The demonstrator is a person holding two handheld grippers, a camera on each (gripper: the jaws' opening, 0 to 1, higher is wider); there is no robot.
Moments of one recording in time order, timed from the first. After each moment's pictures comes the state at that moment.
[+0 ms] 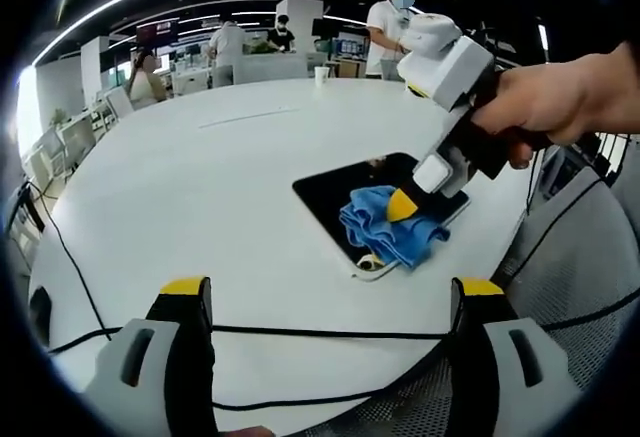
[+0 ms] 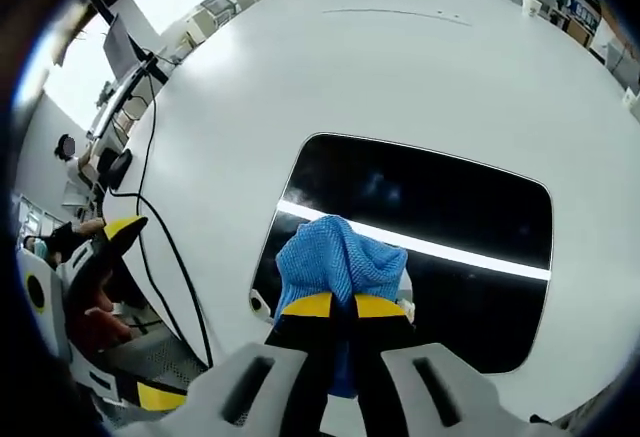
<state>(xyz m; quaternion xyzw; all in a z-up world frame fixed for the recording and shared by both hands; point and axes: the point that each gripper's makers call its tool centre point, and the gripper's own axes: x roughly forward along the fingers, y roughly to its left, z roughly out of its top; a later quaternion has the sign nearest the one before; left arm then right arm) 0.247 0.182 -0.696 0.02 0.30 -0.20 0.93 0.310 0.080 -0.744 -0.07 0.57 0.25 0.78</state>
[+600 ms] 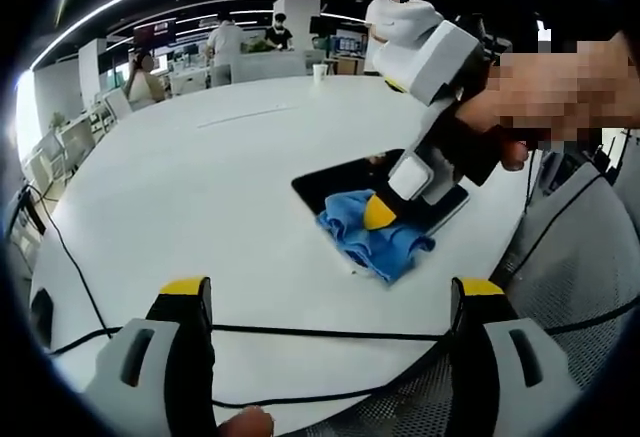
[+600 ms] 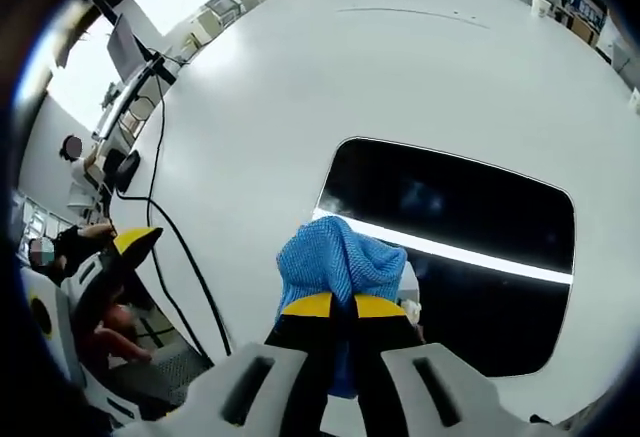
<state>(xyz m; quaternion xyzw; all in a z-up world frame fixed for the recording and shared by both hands) 0.245 0.182 -0.696 0.02 0.30 -0.19 0.93 0.299 0.113 -0.739 -0.07 0.57 0.27 0.77</state>
